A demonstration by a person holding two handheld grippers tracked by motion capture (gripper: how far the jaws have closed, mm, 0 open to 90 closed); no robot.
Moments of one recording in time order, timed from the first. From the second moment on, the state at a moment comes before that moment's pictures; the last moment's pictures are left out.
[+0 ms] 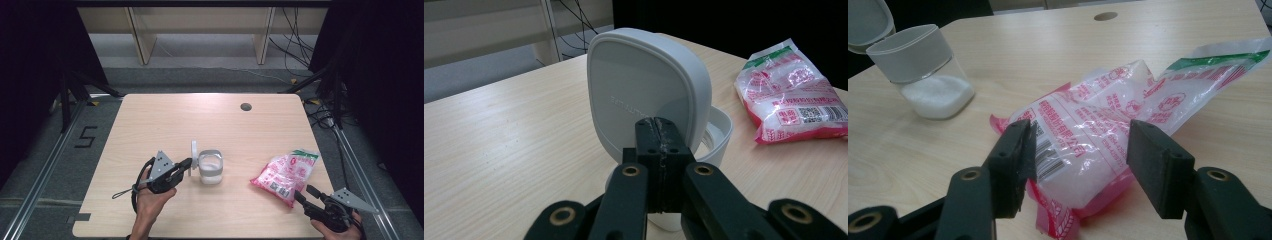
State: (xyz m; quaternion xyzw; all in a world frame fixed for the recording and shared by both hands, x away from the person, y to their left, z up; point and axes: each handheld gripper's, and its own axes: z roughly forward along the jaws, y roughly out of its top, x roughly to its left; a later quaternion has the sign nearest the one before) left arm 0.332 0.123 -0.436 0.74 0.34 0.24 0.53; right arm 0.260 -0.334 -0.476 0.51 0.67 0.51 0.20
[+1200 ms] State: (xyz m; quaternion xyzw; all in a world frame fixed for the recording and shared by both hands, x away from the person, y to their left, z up) left arm 0.313 0.100 -0.432 0.76 0.33 0.18 0.53; right arm 0.256 -0.331 -0.474 0.49 0.68 0.50 0.21
